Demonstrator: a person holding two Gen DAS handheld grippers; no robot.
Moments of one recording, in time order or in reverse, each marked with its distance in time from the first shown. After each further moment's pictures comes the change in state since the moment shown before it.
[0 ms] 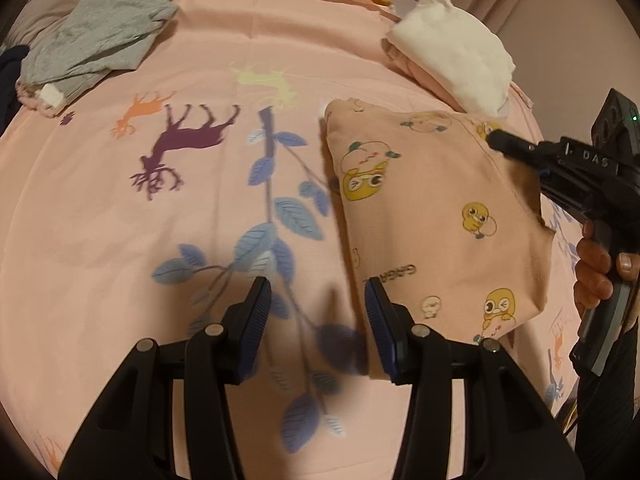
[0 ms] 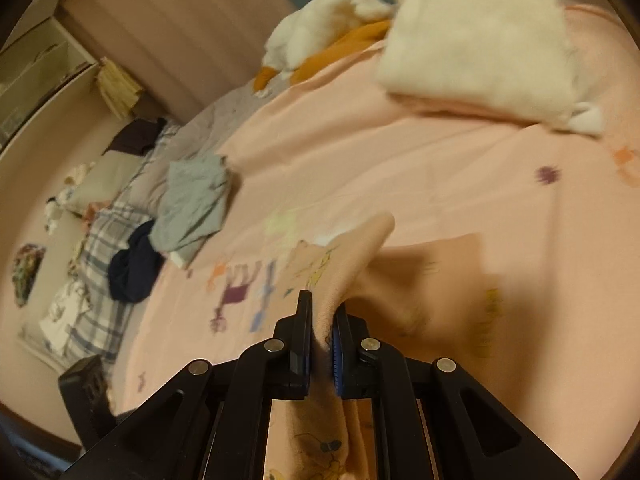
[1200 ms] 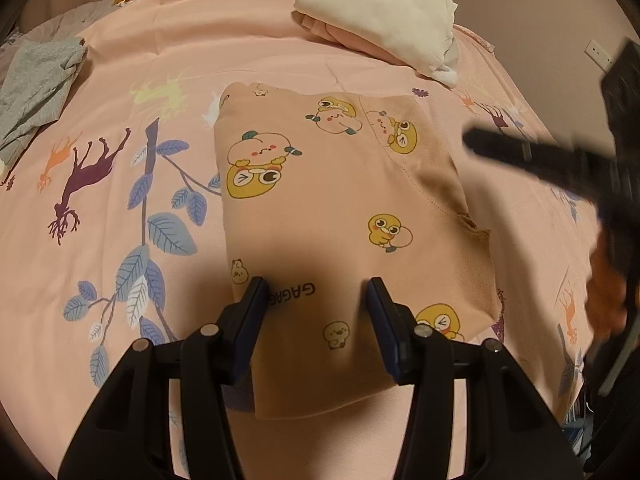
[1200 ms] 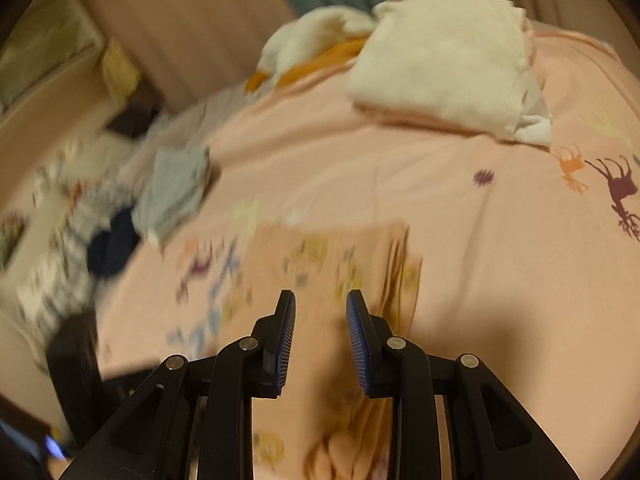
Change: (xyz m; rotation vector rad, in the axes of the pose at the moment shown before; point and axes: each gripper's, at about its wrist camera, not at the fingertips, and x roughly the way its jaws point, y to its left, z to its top) left arm 0.043 -0.077 -0.004 0.200 0.024 -0.007; right arm -0.026 0.000 -0.043 -0.179 -0.001 -0.080
